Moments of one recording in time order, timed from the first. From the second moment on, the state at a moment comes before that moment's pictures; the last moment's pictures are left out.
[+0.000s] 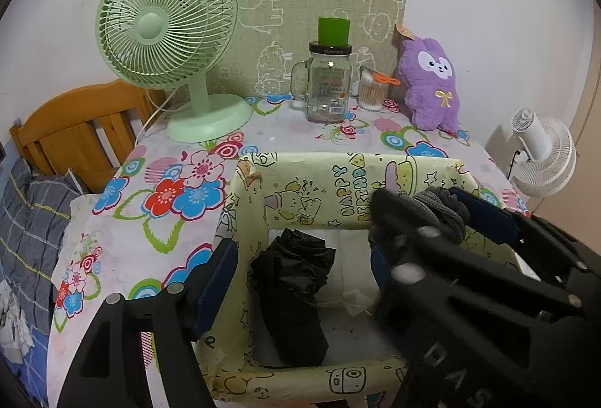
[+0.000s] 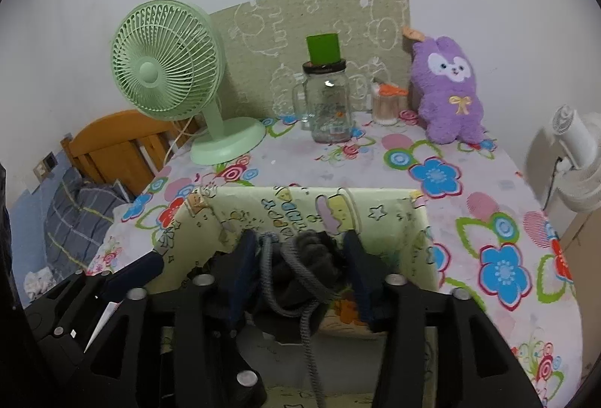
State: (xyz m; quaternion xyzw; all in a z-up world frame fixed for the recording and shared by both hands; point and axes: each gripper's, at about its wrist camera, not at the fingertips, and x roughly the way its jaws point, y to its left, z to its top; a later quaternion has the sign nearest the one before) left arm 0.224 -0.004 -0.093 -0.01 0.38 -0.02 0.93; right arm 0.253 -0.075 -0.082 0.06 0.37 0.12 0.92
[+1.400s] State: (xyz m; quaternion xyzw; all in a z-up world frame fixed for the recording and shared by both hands) left arm 0.160 -0.020 -0.044 0.01 0.32 -0.05 0.95; right arm 0.180 -0.089 -0.026 0.03 0.33 0.08 0.94
